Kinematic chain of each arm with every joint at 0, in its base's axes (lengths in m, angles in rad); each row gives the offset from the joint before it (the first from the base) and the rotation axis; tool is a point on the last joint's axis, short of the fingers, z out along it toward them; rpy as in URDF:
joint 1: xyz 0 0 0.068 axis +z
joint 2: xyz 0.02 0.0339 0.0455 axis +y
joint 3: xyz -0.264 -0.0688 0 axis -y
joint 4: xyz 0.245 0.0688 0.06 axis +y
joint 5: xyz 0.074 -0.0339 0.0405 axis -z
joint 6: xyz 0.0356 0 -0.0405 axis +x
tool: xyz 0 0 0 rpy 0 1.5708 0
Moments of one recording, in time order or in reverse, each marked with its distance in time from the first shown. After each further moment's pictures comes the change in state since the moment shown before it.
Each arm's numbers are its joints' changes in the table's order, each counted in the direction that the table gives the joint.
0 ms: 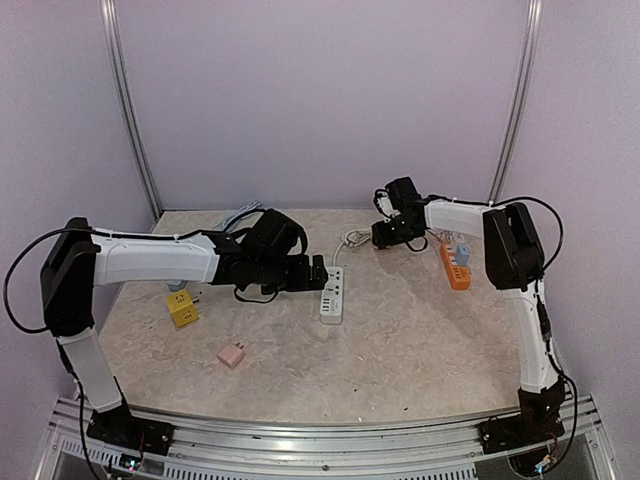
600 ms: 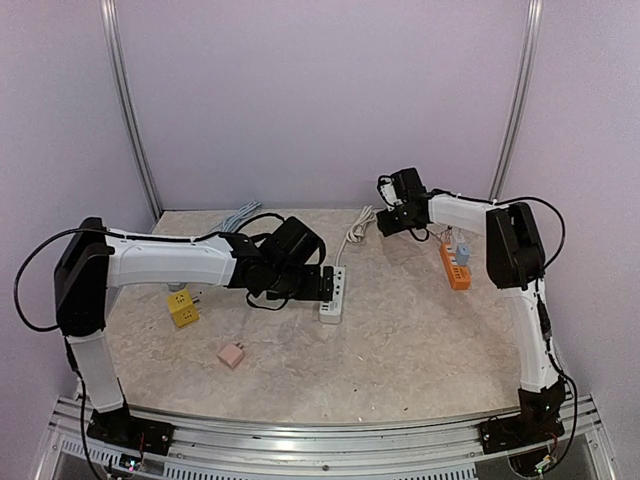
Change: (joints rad) left arm -0.068 0.031 0.043 0.109 -0.100 0.001; right arm -0.023 0.105 0.176 -0.069 0.077 -0.101
